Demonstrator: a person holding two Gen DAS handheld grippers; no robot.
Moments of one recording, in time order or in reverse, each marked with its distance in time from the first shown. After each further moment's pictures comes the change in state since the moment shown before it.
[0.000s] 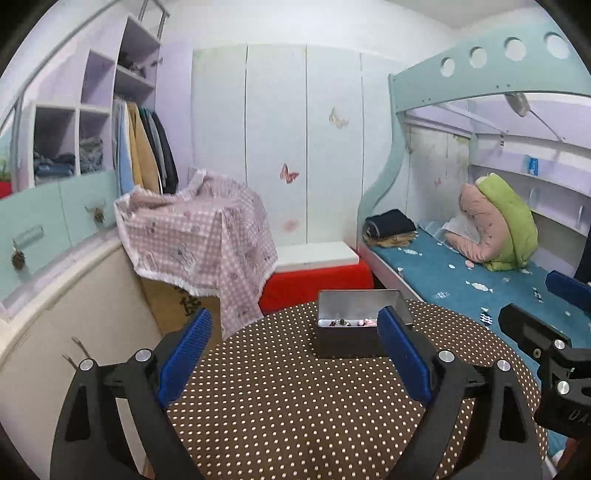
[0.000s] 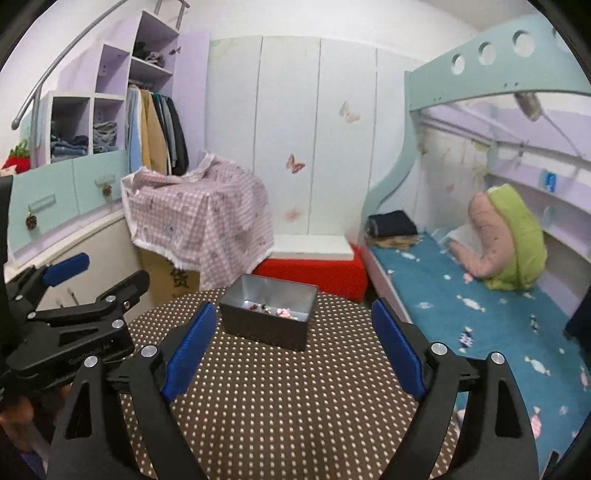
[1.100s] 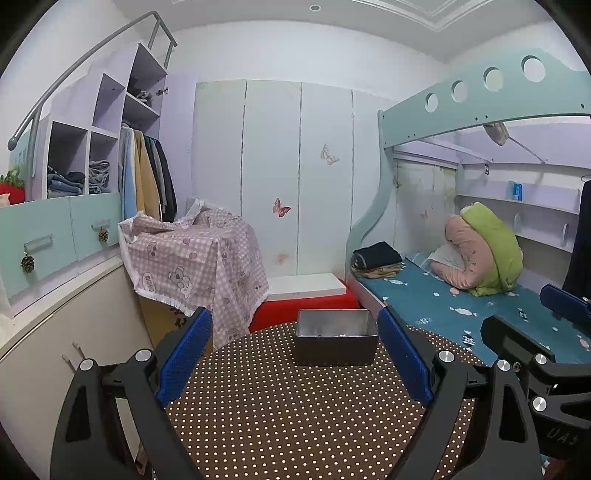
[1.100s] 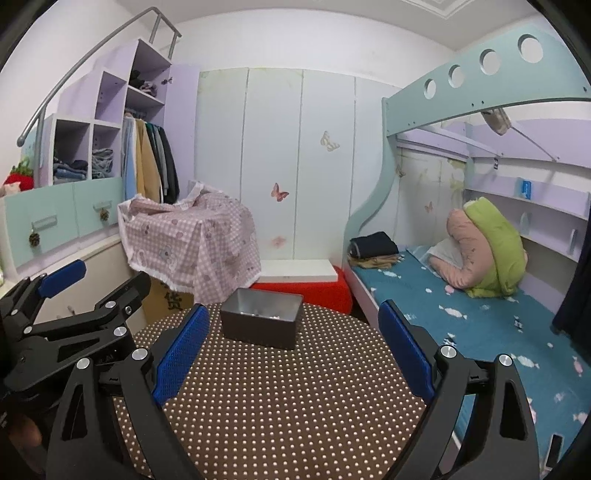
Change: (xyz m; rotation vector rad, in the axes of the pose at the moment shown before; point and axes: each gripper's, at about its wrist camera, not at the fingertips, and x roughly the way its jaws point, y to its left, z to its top) left arm -0.059 -0.011 -0.016 -0.031 -0.128 -0.033; right arm -0.068 0.001 -0.019 0.041 -0.105 -0.048
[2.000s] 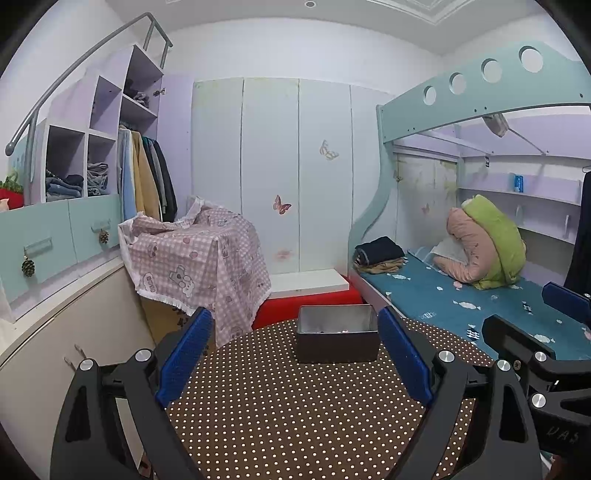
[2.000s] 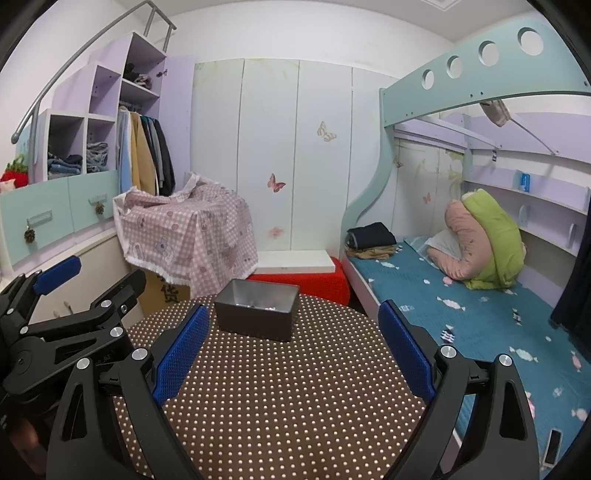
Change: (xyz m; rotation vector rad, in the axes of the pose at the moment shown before) left arm 0.010 0.002 -0.003 0.021 0.011 0.005; right arm 0.011 0.000 -0.006 0.005 0.035 -0.012
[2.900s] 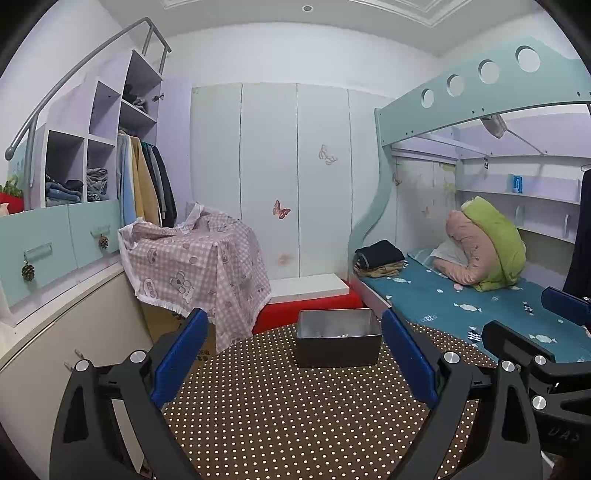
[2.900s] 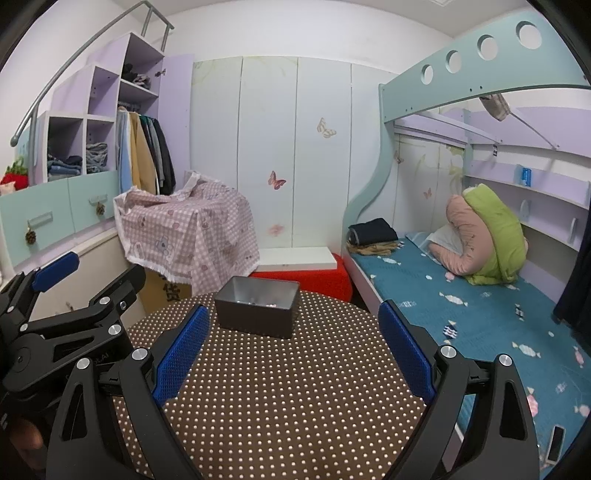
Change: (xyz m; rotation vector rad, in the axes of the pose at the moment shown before) left arm -0.001 -0.002 -0.001 0.009 -0.026 0.004; right arm 0.003 0.001 -0.003 0.015 0.011 0.005
